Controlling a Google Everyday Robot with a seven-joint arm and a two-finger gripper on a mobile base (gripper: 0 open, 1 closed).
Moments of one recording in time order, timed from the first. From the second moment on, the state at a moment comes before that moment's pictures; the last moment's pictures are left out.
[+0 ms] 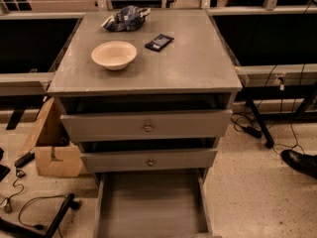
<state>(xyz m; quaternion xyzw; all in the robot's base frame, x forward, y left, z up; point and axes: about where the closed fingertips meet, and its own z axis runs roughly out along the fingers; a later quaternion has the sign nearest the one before) 0.360 -0.187 0.171 -0.45 0.76 0.29 0.37</state>
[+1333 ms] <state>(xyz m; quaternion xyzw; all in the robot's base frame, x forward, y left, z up) 0.361 -0.170 0.172 -0.45 0.74 0.31 0.39</state>
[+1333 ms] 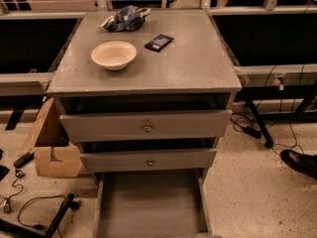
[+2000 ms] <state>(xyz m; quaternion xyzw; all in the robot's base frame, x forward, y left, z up) 0.361 -0.151 0.177 -0.45 0.73 0.32 0.40</state>
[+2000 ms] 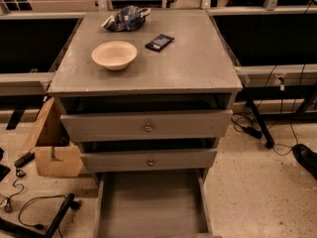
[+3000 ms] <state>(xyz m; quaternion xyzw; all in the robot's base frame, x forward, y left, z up) 0.361 -0.151 0.177 -0.45 0.73 0.32 0.40</state>
